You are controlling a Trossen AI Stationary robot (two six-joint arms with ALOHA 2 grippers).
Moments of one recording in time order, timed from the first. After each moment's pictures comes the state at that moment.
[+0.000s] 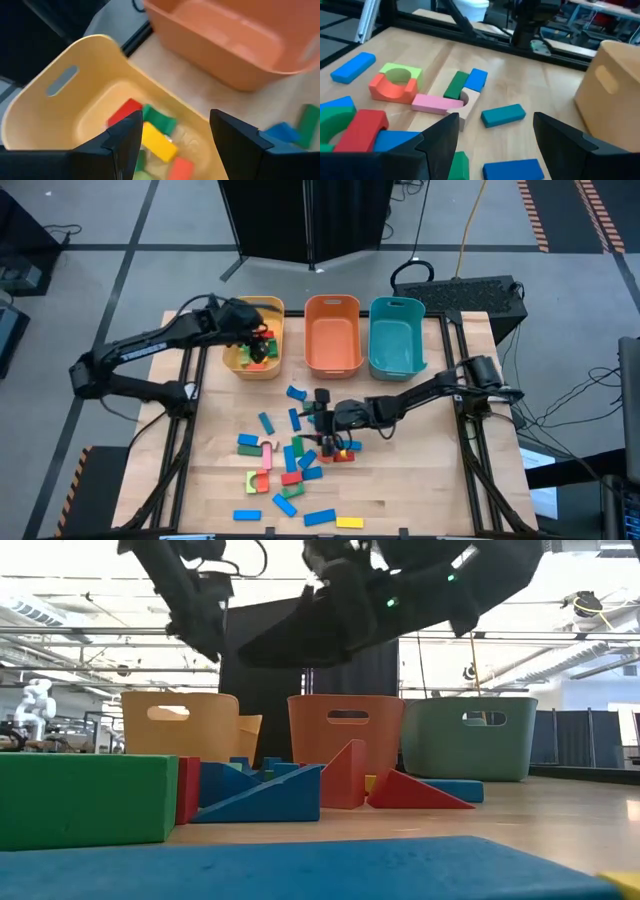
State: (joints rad) left arm 0.47 1.15 1.02 -0.71 -0.16 -0.09; right arm 0.18 1.94 1.04 0.58 0.11 -0.12
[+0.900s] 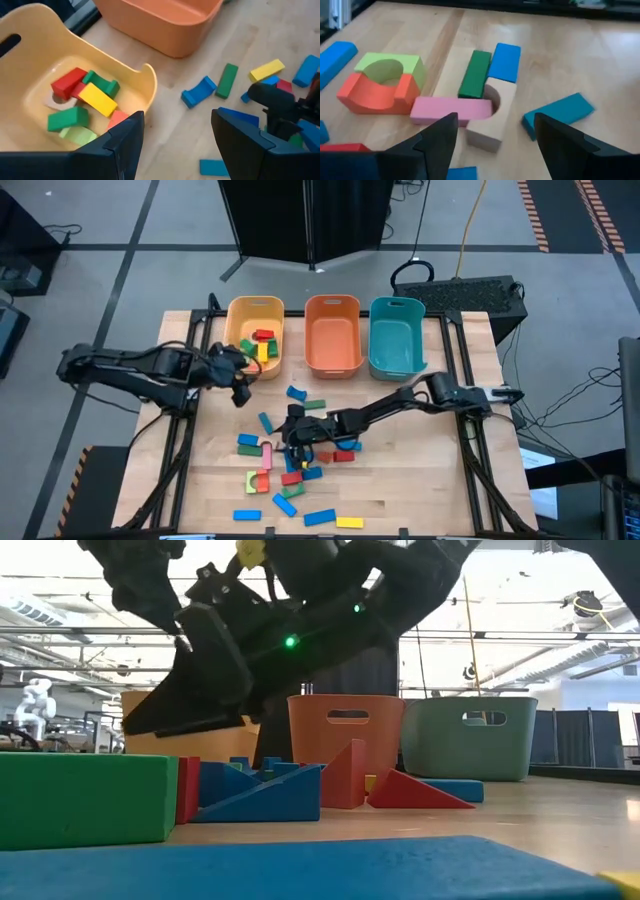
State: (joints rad) left arm -0.09 0.93 0.90 -0.87 -0.41 -0.52; right arm 0.20 2.28 1.46 0.34 0.08 0.08
